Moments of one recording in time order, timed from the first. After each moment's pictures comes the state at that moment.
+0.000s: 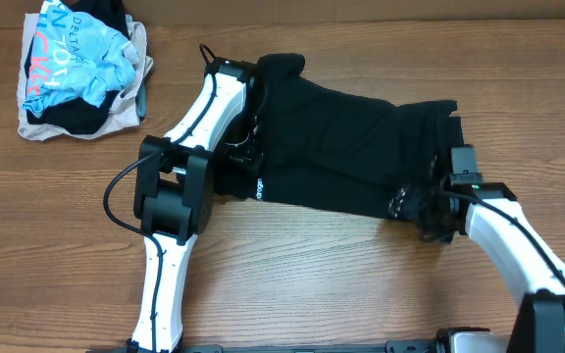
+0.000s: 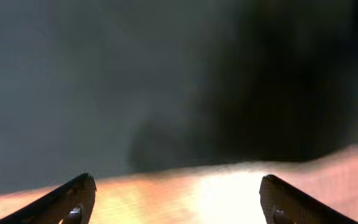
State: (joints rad) left arm -0.30 2.45 2.04 -1.44 -0.05 -0.01; right arm 0.03 1.45 0.77 -0.63 -0.16 0.52
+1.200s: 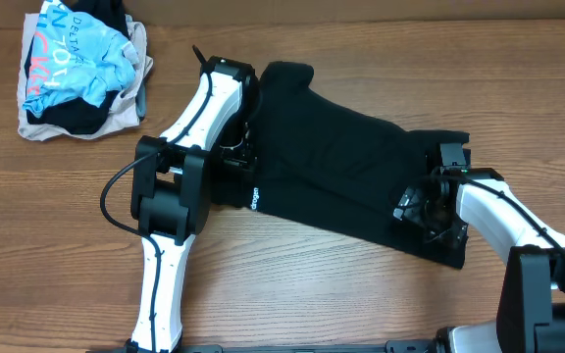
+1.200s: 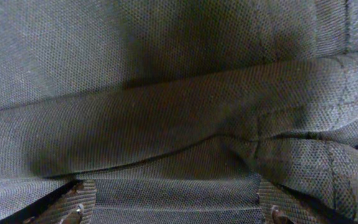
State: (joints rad) left arm -0.29 2.44 2.03 -1.56 -0.06 -0.10; right arm 0.03 1.63 0.84 -0.77 0.00 0.58
